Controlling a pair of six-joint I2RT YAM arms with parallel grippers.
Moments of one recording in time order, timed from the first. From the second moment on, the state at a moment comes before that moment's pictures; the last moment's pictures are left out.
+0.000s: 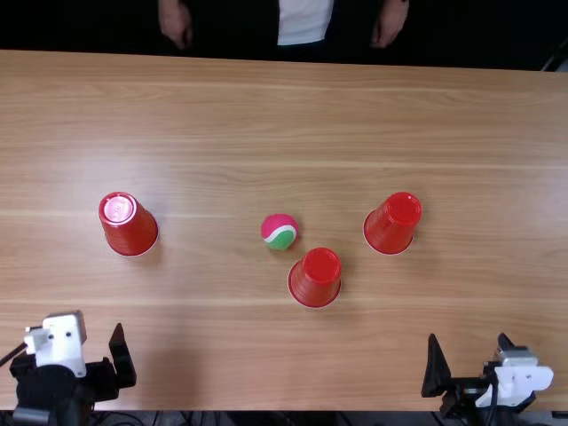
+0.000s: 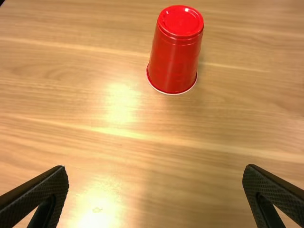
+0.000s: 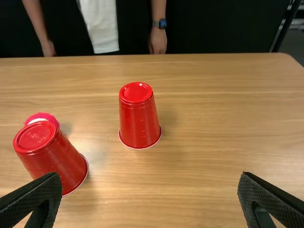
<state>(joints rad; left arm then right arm) -0.12 0.31 0.66 -0.97 -0.21 -0.21 -0.07 0.07 0.62 -0.84 -0.10 -0.04</state>
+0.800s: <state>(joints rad) -0.10 0.01 0.32 -0.54 -0.21 -0.19 -0.07 0.01 0.45 -0.64 -0.10 -0.04</state>
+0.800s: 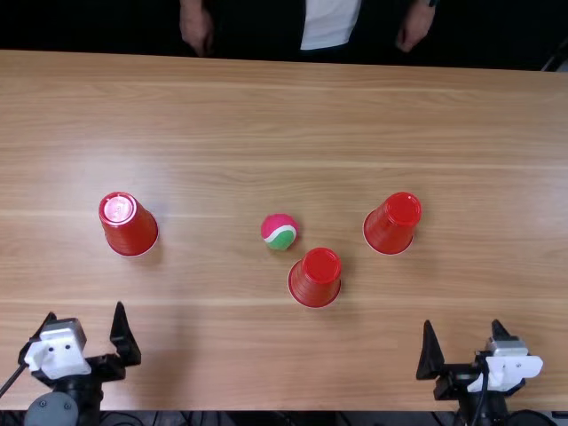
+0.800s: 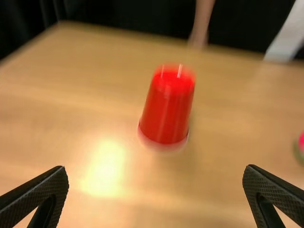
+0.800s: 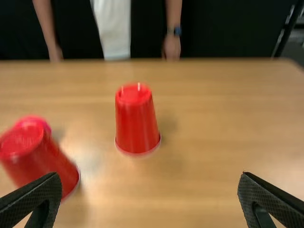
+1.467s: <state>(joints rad) -0.10 0.01 0.01 -0.05 -0.20 0.05 -0.08 0.01 0.11 -0.03 -0.10 -0.04</state>
